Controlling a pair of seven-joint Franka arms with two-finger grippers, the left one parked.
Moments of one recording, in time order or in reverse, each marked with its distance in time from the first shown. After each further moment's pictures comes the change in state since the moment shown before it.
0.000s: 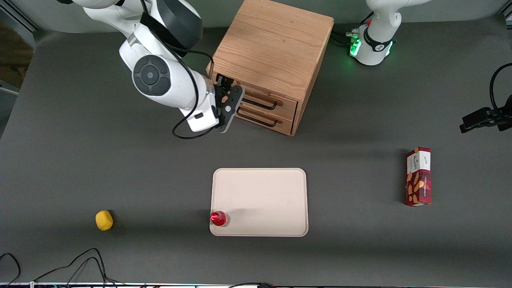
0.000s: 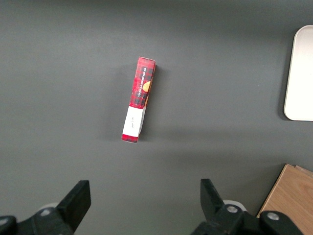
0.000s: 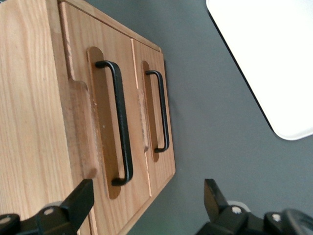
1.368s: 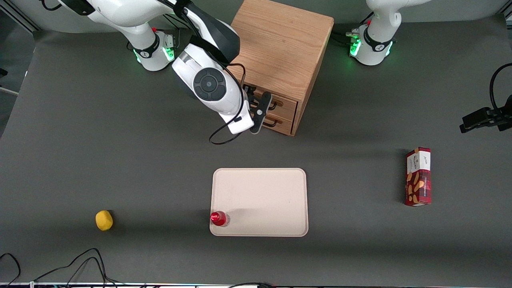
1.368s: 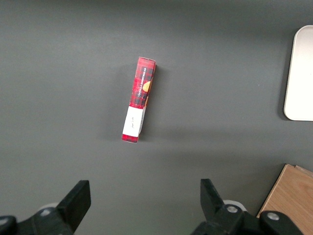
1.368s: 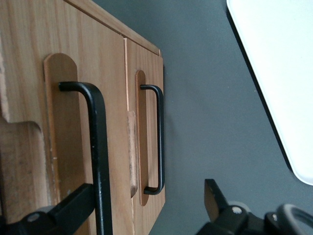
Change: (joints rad) arm 0.101 0.095 0.006 -0.098 -0.112 0.206 -0.002
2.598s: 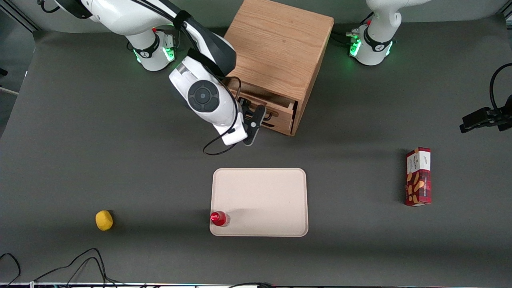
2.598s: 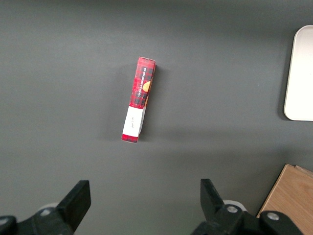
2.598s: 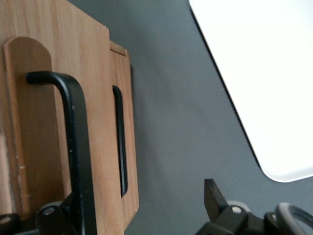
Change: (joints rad) arm -0.010 0.021 -0.055 -0.012 -0.038 0.069 -0.025
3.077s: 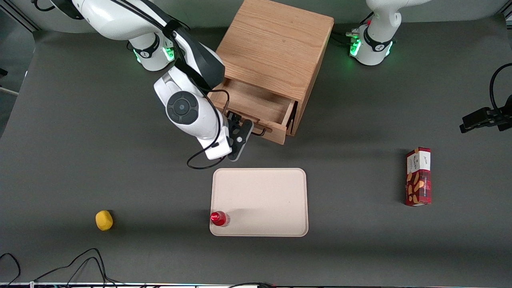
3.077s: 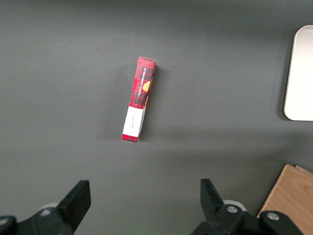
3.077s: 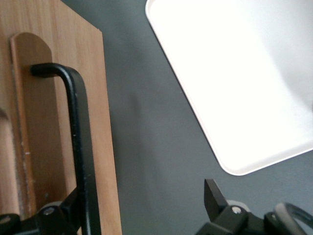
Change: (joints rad) arm -0.003 0.004 -0.078 0.037 0.000 0.040 -0.042
